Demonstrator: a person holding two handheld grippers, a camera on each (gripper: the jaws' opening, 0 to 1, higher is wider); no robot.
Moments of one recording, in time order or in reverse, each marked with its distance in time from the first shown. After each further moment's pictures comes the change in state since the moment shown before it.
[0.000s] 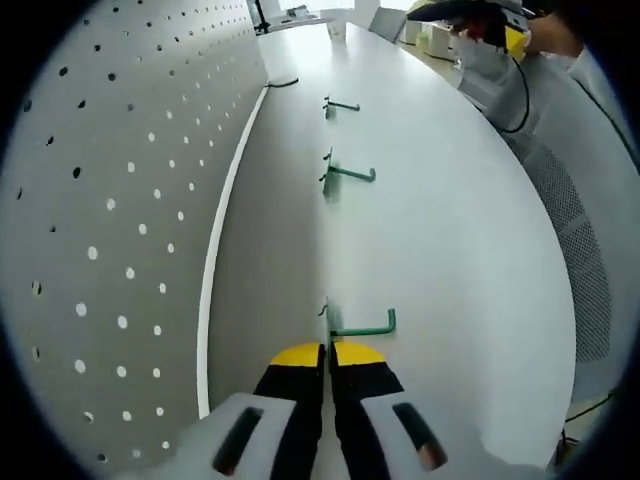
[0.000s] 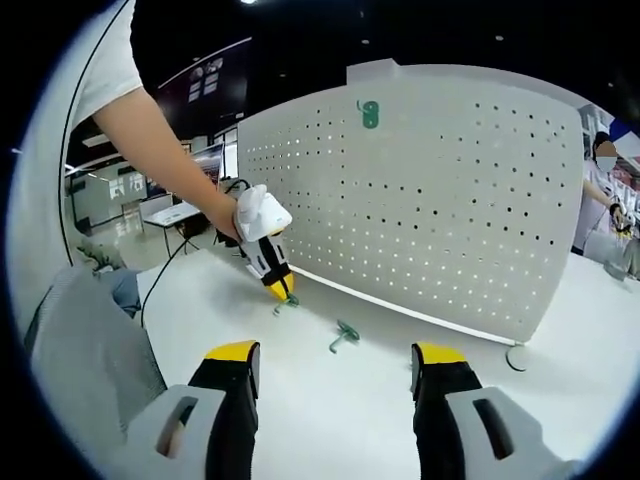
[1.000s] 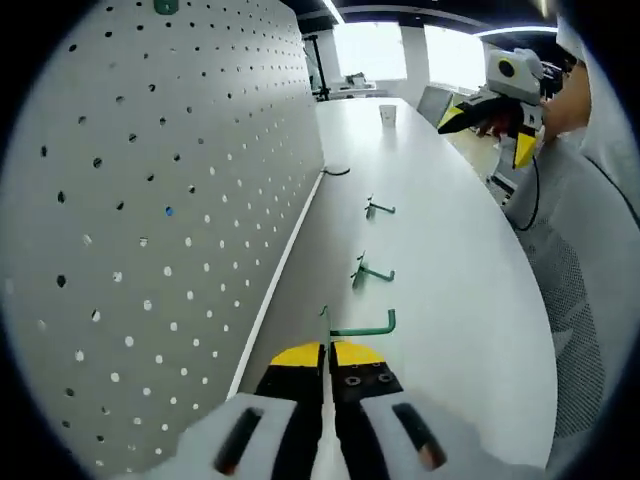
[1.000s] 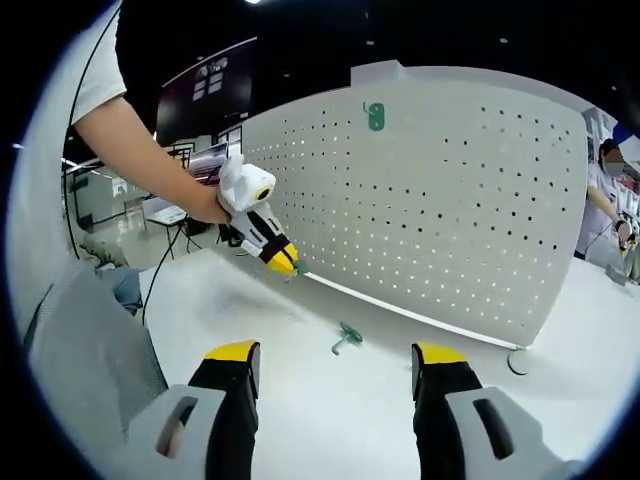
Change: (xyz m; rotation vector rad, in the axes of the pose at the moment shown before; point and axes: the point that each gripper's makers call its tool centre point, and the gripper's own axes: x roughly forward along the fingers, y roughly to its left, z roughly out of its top) left arm -0.061 0.009 0.058 -0.127 -0.318 0.170; right arm -0.001 0.002 0.002 -0.014 -0.005 0.008
